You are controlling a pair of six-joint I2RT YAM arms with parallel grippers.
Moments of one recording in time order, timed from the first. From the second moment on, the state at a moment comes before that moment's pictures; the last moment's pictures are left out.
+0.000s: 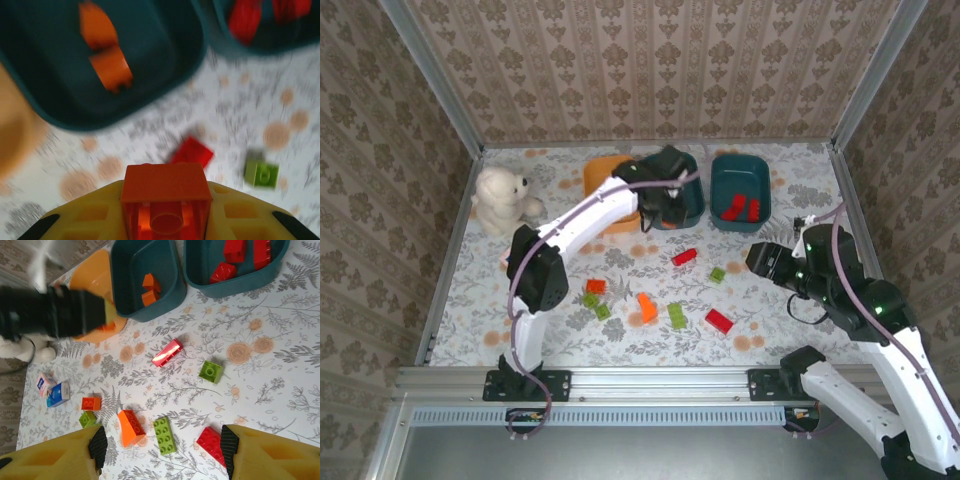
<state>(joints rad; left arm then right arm) -0.79 2.07 2.01 -1.00 0.03 -0.38 0.38 0.72 1.08 -1.05 -0.03 0.71</state>
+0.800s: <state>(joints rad) -0.63 2.53 2.38 -0.84 0.01 -0.45 0.38 0.82 1.07 -0.95 -0.09 0.72</state>
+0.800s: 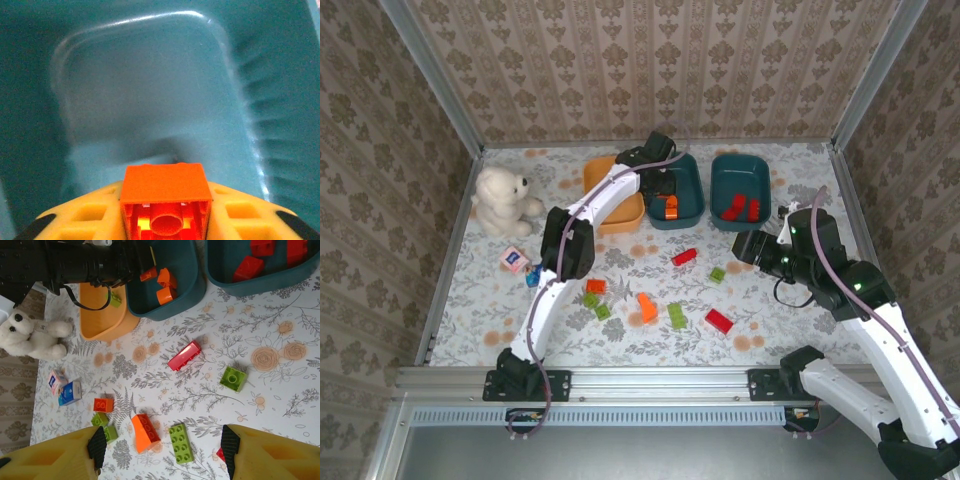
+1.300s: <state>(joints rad) -0.63 2.53 2.39 -0.85 0.00 -0.52 0.36 0.86 1.07 -0.92 -0.12 0.72</state>
